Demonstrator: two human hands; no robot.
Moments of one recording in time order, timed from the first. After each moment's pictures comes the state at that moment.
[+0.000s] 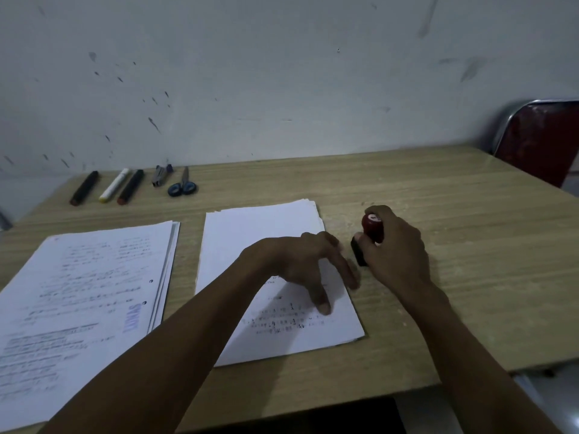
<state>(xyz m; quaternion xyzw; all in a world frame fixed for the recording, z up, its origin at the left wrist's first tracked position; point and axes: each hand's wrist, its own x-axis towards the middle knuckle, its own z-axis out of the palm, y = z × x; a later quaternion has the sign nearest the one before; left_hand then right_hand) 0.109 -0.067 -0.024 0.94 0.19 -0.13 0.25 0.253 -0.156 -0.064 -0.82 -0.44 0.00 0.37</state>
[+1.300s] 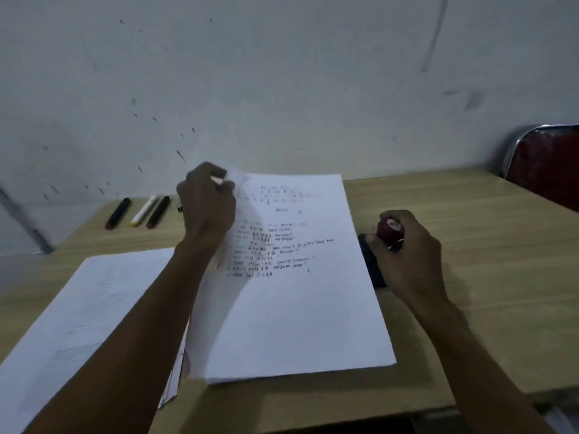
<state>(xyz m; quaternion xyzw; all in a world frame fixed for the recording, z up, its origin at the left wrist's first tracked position) 0.024 -0.006 0.033 0.67 0.51 0.53 0.08 0.241 -0.164 -0.034 -0.73 -0.43 -0.01 0.53</state>
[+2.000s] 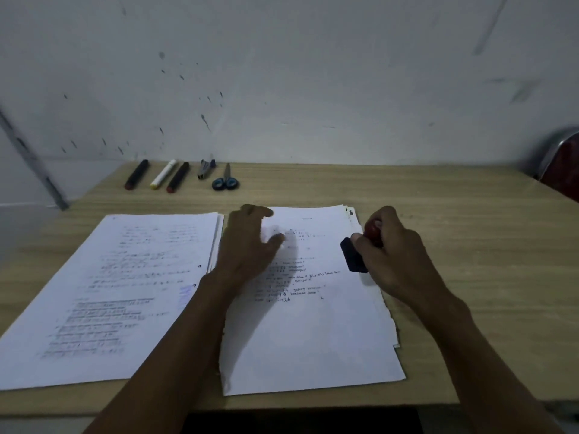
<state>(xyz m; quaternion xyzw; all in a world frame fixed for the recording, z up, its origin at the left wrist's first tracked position) -0.003 -0.015 -0.073 0.80 0.48 0.33 0.15 0.188 -0.154 -0.030 -0.73 -0.55 0.09 0.39</state>
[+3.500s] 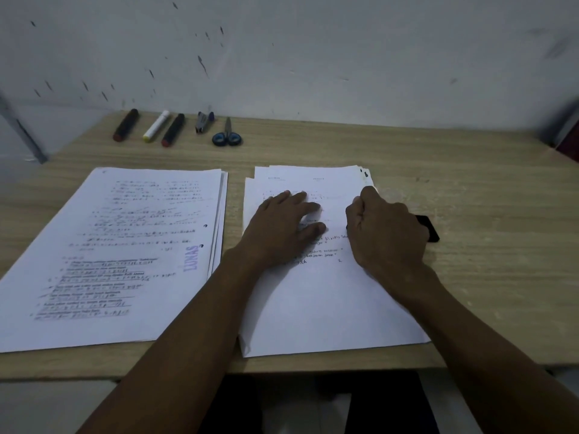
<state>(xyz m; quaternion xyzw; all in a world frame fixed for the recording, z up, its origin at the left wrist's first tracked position) 0.008 -0.024 -0.107 0.90 0.37 0.19 0.13 0.150 -0.118 -0.081 -0.83 -0.49 -0.19 0.20</state>
